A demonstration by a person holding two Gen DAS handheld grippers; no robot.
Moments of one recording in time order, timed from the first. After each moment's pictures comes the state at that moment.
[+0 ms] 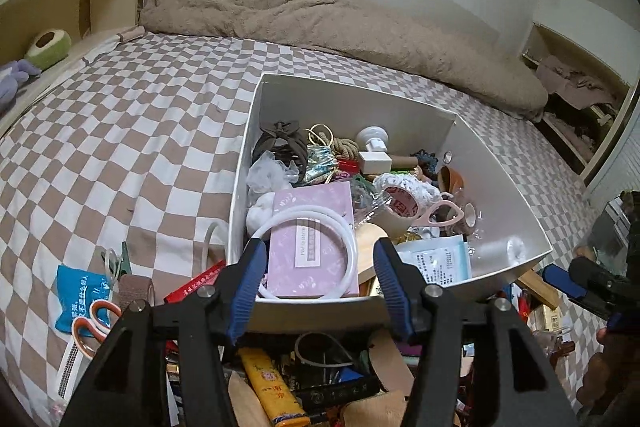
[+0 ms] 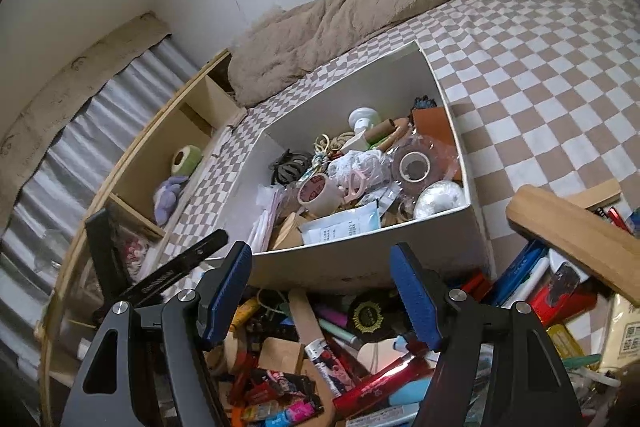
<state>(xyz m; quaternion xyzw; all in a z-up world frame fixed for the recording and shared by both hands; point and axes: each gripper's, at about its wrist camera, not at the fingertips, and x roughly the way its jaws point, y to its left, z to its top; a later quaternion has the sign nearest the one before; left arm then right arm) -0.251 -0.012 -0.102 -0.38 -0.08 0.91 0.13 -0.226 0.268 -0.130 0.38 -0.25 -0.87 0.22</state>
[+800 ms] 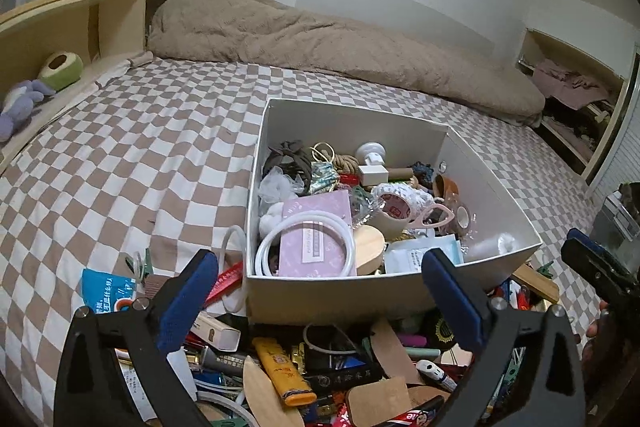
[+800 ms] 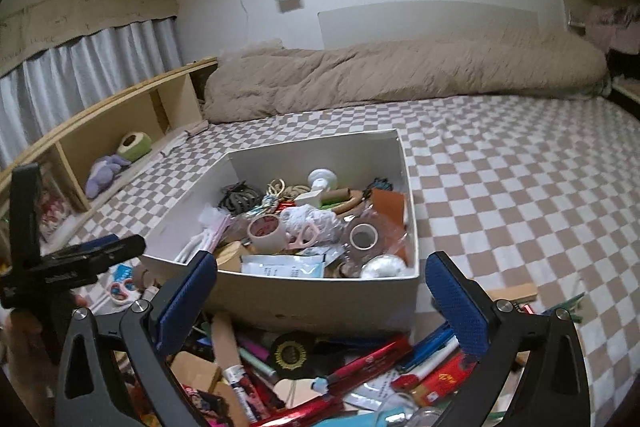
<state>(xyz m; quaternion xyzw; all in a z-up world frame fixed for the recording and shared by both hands) -0.222 -0.017 -0.087 -0.34 -0.06 0.93 0.11 -0.205 0.246 -0.106 0.28 -0.07 -0.95 0.12</state>
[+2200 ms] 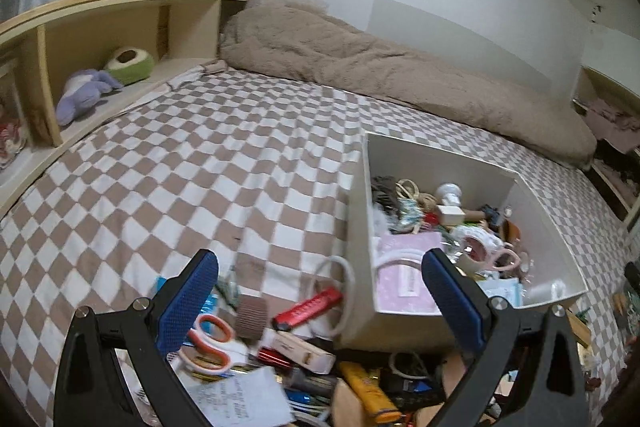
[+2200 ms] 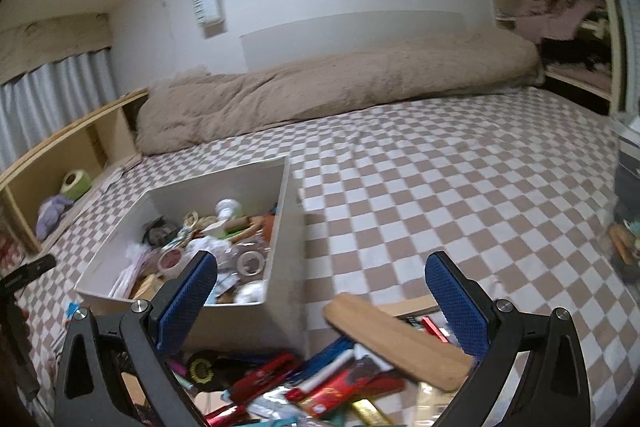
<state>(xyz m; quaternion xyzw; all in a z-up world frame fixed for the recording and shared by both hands) -0.227 -0.083 -0.077 -0.32 -0.09 0.94 -0.01 -0.203 0.338 -0.097 0.26 -0.11 -0.96 0.00</state>
